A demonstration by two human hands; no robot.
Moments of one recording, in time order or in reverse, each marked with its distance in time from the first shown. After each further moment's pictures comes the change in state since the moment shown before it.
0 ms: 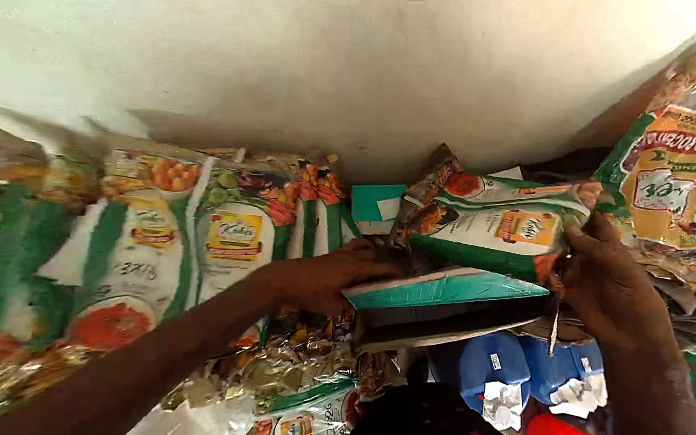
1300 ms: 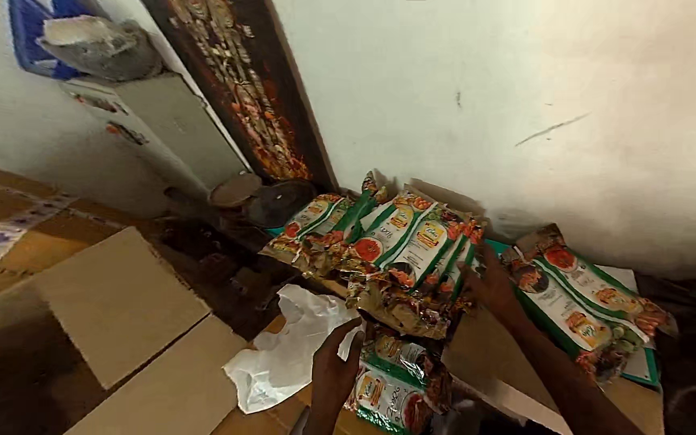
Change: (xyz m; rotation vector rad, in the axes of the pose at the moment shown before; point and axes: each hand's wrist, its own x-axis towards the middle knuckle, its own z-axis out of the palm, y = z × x) left_hand -0.167 0.150 0.262 0.132 1.684 -0.952; right_hand -0.007 0.104 0.204 -0.631 -0.667 -0.455
